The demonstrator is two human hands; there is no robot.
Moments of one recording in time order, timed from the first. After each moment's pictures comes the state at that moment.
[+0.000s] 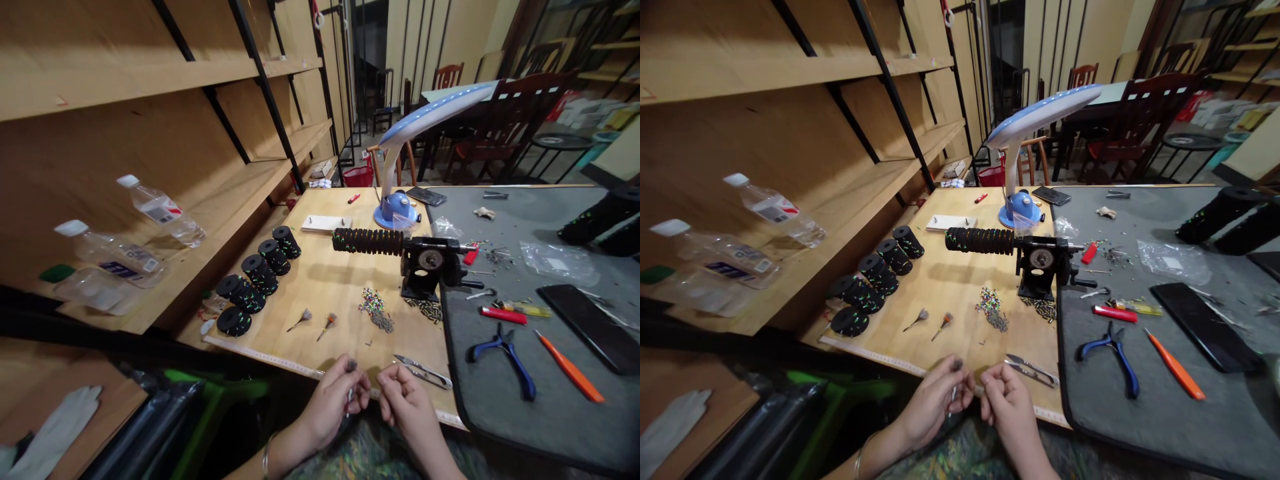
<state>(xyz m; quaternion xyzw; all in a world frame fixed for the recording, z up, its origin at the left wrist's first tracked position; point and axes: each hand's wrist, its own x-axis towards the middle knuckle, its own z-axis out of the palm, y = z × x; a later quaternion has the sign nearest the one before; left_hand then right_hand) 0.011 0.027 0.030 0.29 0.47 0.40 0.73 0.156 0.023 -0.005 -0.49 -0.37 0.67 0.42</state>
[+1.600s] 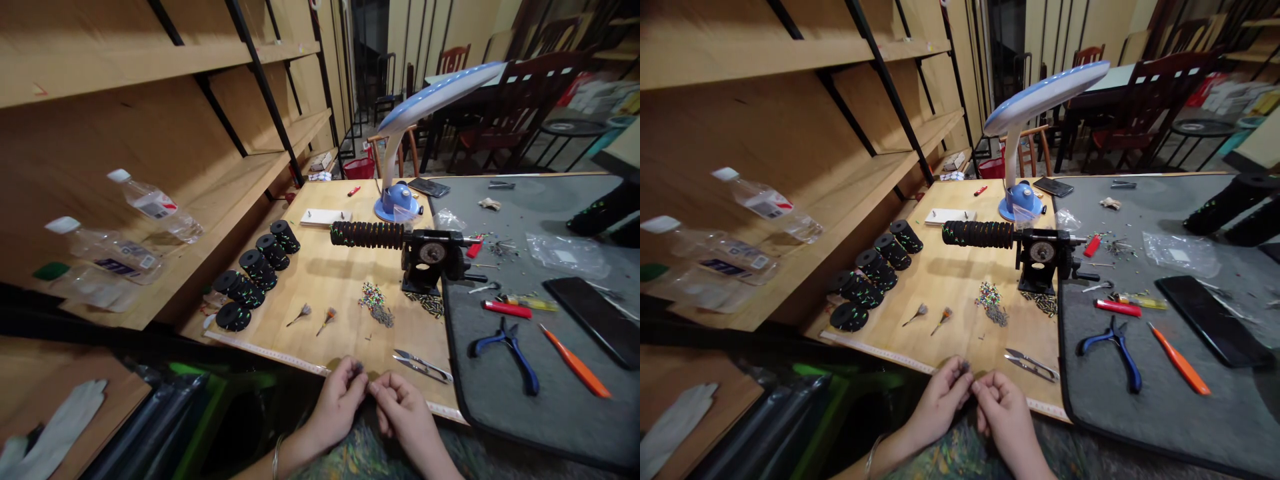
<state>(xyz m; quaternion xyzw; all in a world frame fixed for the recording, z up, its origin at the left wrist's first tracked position) 0.020 0.020 0.016 0.40 0.54 0.39 0.63 0.154 0.015 -0.002 -0.51 -0.36 0.70 0.35</state>
